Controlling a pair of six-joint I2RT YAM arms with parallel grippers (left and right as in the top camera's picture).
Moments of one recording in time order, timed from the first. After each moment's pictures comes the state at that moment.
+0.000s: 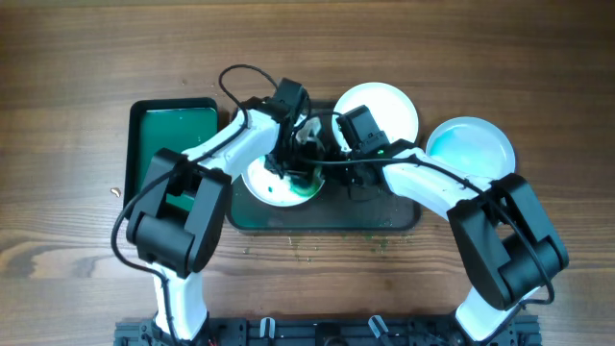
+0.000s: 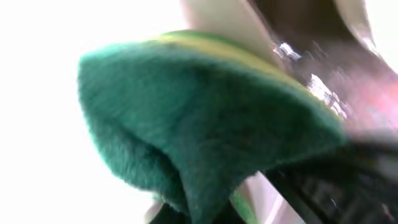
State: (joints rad) left arm -0.45 2.04 1.35 -0.78 0.28 -0.25; right arm 0.53 1.85 1.00 -0.25 -0.28 0.76
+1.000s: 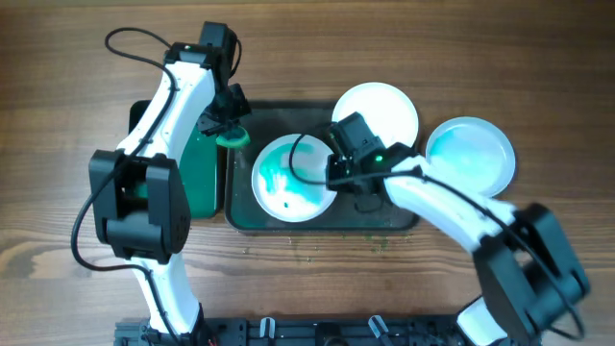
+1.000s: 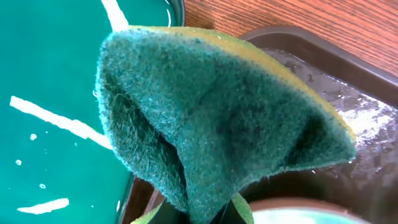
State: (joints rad) left arm -0.17 2.05 1.67 -1.10 -0.03 -0.56; right arm 0.62 1.70 1.02 -0.50 -0.02 0.63
